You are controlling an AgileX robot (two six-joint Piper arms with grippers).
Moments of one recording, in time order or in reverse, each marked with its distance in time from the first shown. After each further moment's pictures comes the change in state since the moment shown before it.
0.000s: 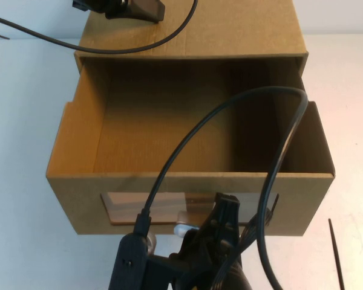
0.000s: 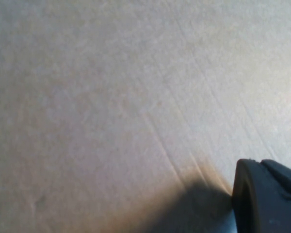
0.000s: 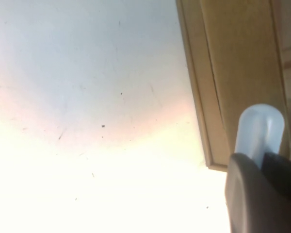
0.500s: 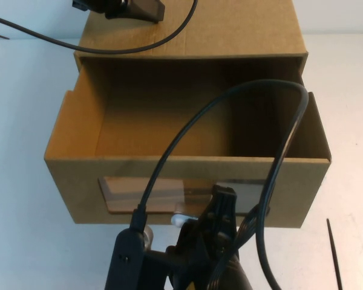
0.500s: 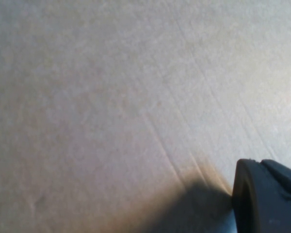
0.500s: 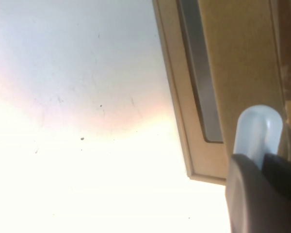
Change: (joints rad) right arm -0.002 0.004 0.000 -0.068 0.000 0.014; left arm 0.000 0.000 0.000 0.000 0.000 0.003
